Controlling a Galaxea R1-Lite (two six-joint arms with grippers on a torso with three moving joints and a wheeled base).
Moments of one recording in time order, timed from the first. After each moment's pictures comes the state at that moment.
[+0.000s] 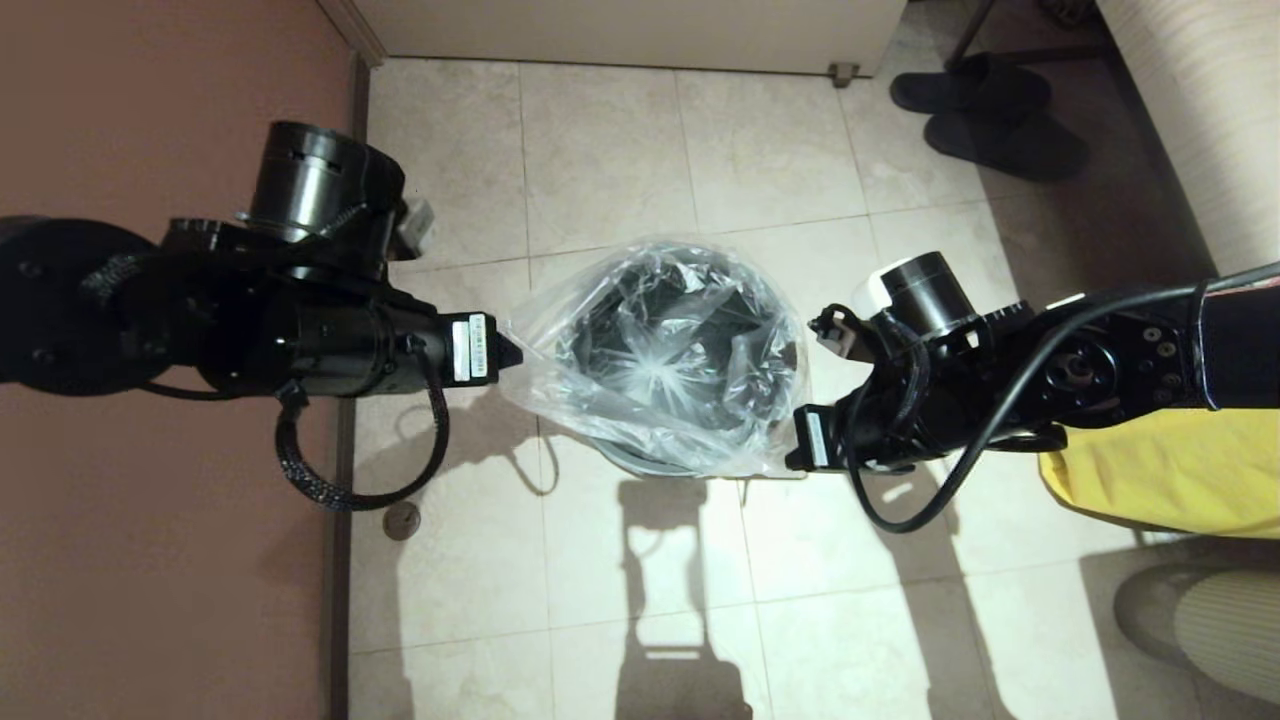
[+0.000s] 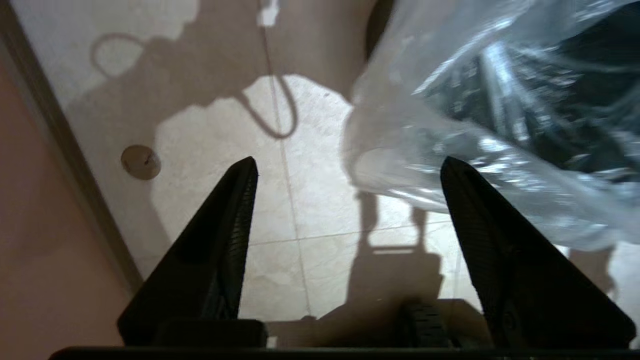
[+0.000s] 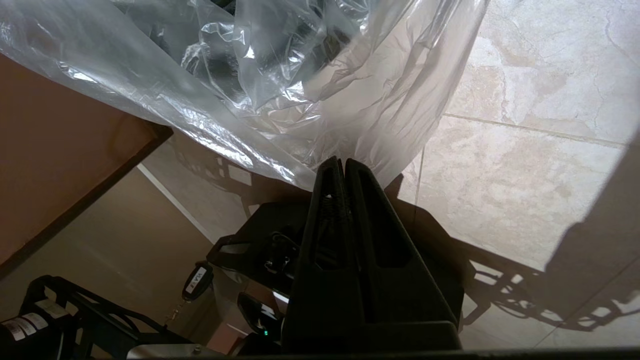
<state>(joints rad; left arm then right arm) -0.47 1.63 -1.32 0.25 0.32 -0.23 0.53 1.94 -1.48 0.33 0.14 0.37</state>
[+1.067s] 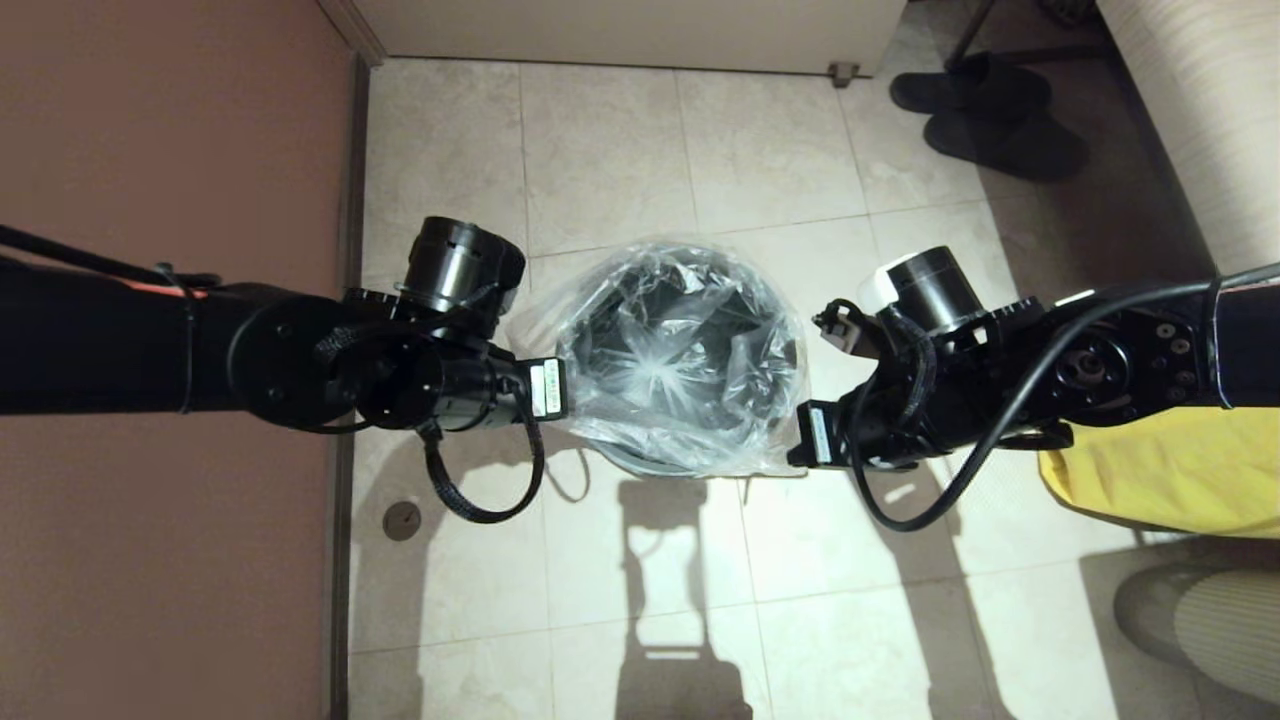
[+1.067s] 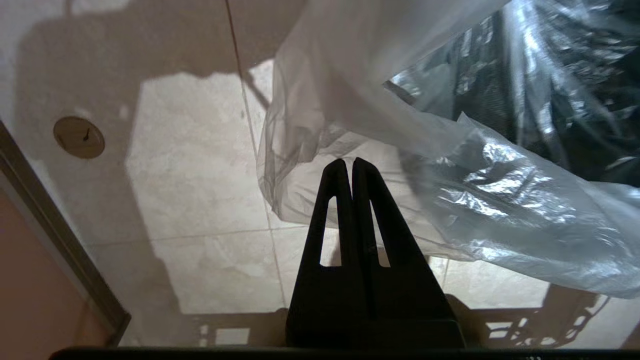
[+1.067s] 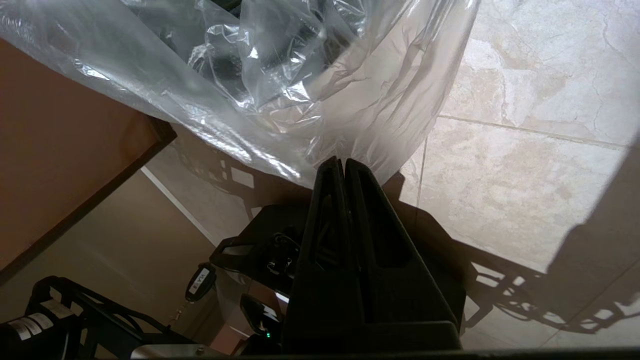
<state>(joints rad) -0.50 1.82 -1.32 0.15 0.32 -0.32 0.53 1.93 -1.48 0.32 0.14 0.37</state>
